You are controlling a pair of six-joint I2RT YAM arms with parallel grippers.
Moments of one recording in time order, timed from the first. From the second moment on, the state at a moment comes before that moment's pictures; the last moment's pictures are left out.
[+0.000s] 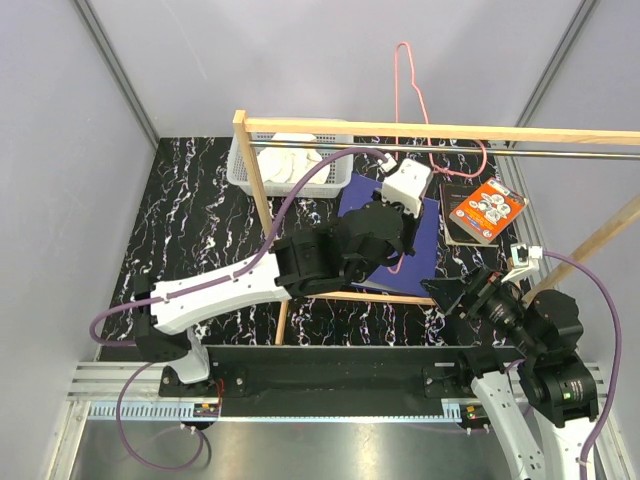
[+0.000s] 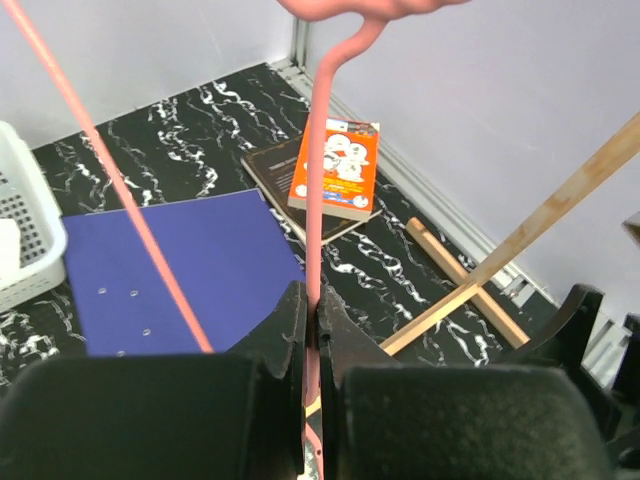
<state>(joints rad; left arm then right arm) -1.33 1.64 1.85 -0.42 -0.60 -0.27 0.18 0.26 0.88 -0.81 -0.41 0.74</state>
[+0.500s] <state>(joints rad) -1.30 1.66 1.86 -0.45 -0.52 -0.38 0.18 0.24 0.87 -0.81 -0.41 0.74</state>
